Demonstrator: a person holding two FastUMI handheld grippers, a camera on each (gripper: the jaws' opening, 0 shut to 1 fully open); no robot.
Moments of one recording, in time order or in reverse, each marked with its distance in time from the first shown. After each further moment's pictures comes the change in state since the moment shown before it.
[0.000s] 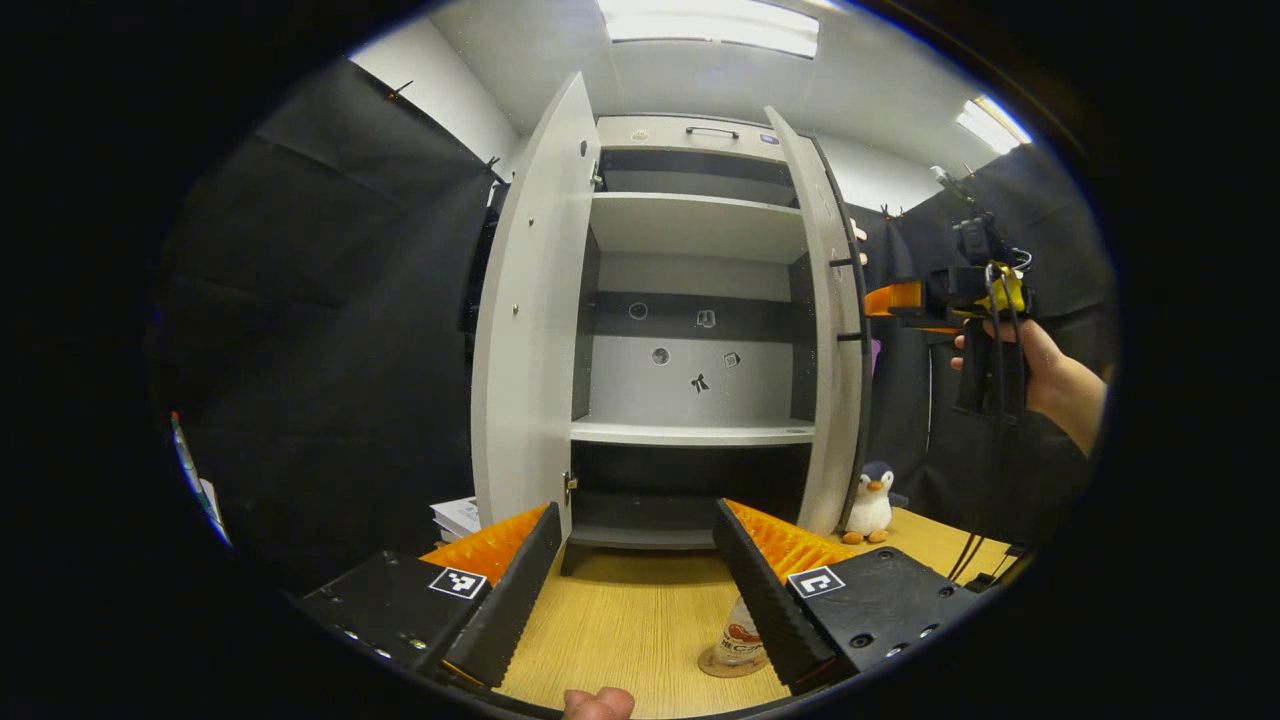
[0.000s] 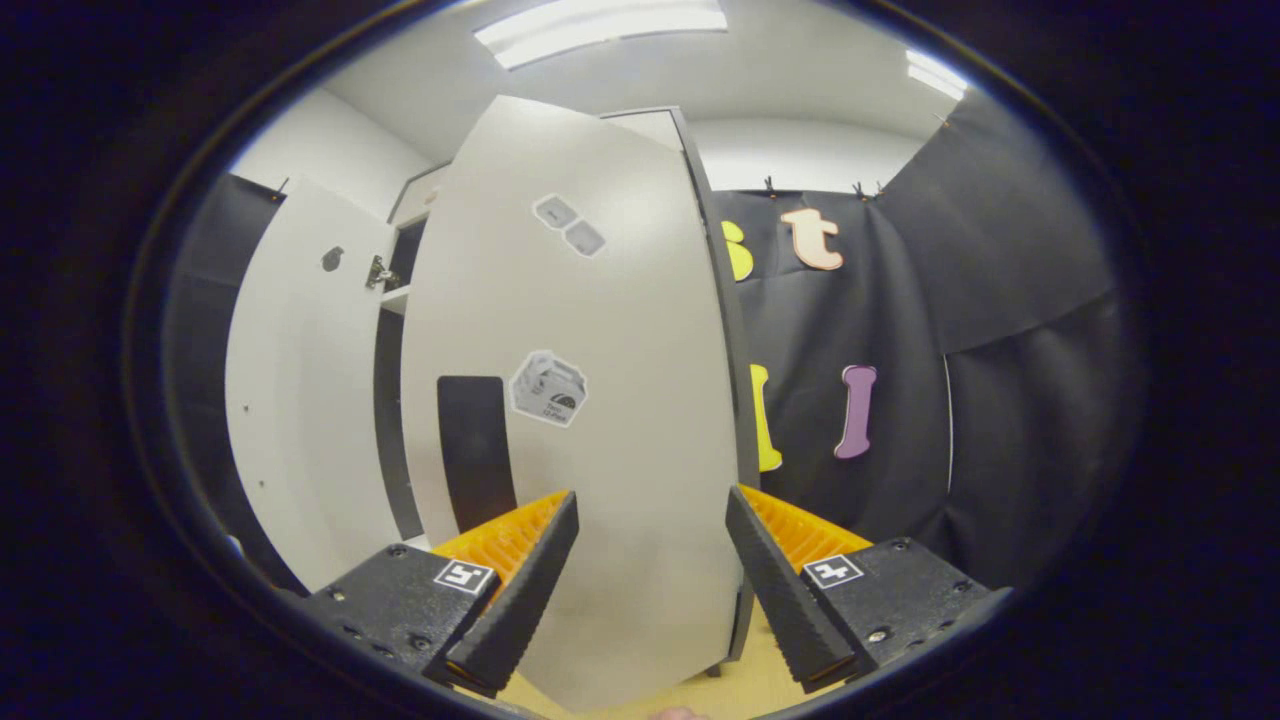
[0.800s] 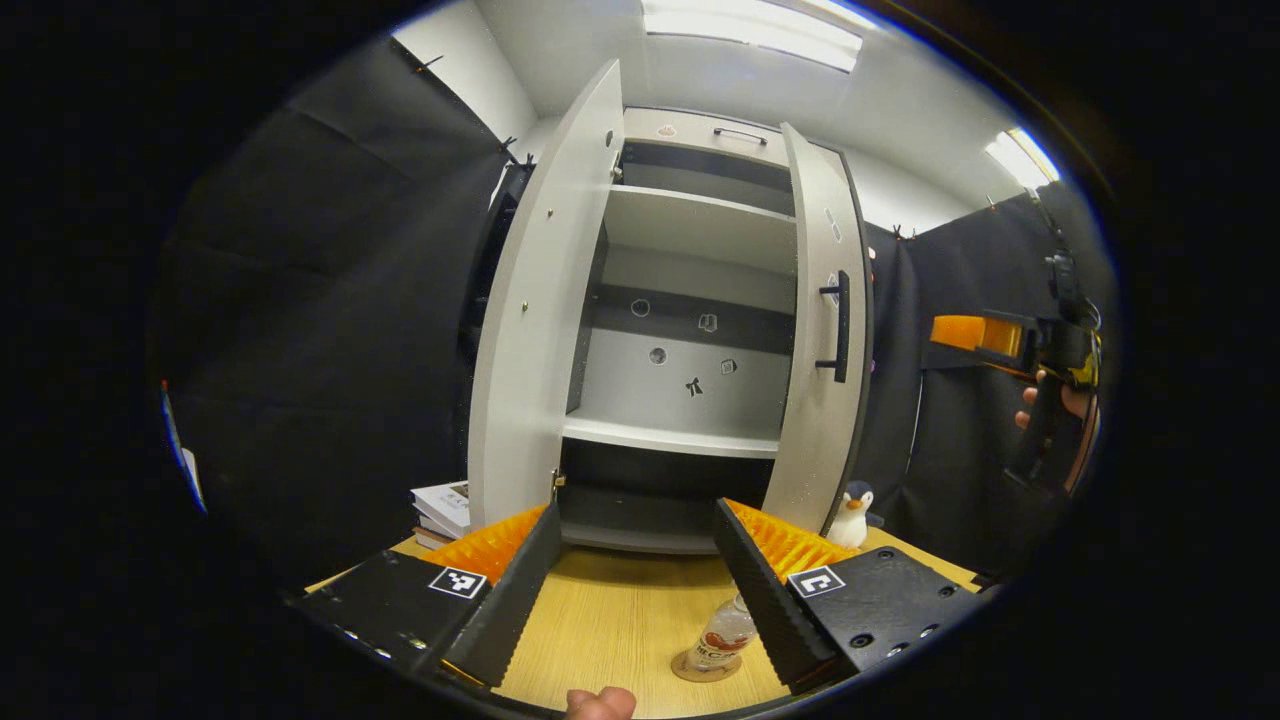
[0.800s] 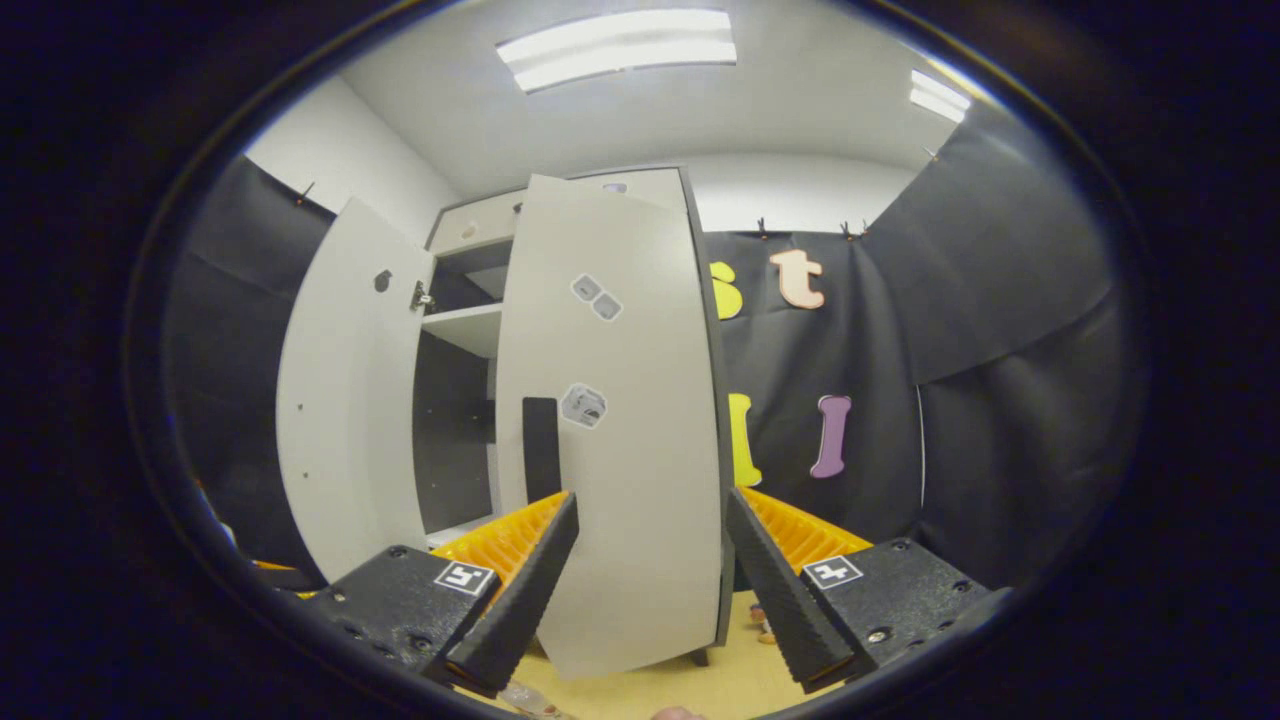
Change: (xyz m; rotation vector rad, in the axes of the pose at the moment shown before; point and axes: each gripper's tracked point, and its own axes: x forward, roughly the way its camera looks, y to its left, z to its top) left arm 0.006 0.006 0.016 -0.102 0.019 -0.038; right arm -0.128 0.013 -0.003 -0.045 -0.088 -0.016
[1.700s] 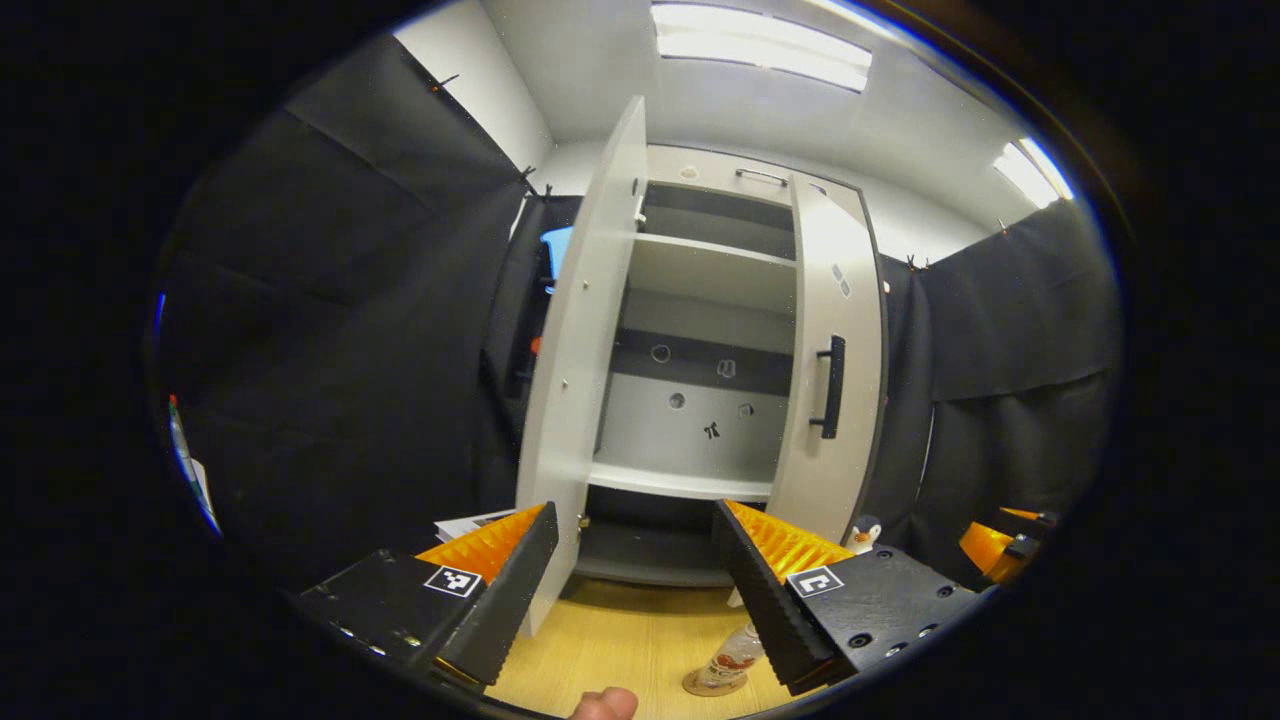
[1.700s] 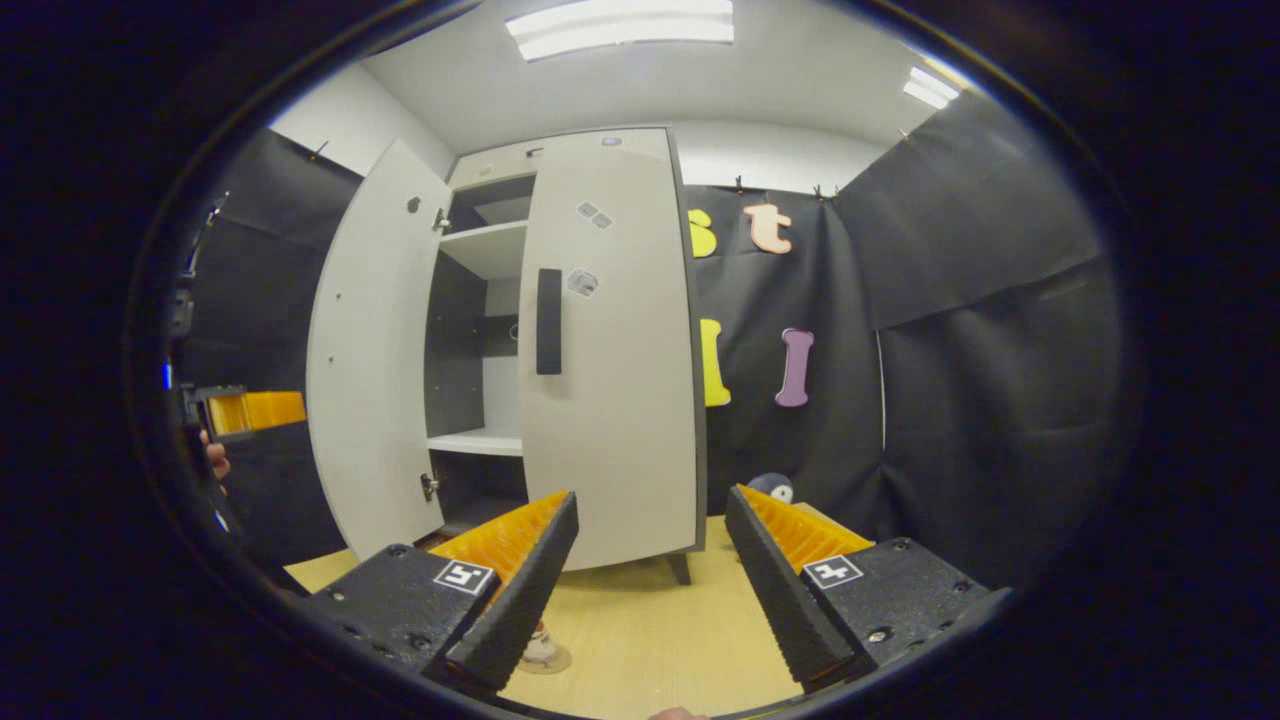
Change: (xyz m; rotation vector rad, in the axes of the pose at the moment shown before) left arm -0.012 0.055 0.080 0.010 -0.131 0.099; right arm -0.108 -0.016 -0.125 -0.025 0.155 -0.095
